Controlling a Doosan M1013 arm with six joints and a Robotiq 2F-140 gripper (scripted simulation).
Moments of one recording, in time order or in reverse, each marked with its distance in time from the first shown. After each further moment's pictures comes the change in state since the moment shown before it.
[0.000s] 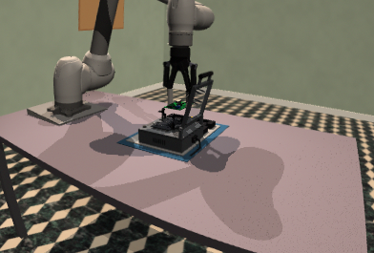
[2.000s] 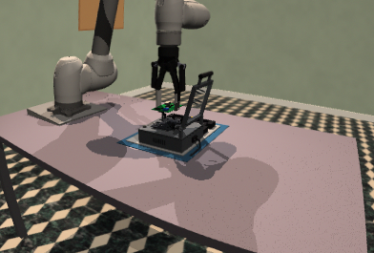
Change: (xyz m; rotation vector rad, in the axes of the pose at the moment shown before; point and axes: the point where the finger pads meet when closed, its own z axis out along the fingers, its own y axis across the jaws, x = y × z) arm 0.060 0.015 -0.004 0.000 0.000 0.000
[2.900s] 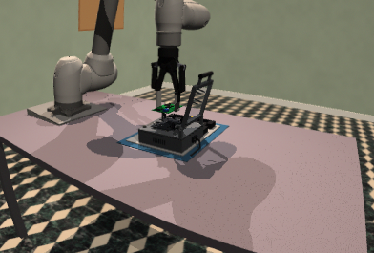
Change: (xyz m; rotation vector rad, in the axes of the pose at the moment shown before) arm 0.000 0.000 0.003 0.000 0.000 0.000
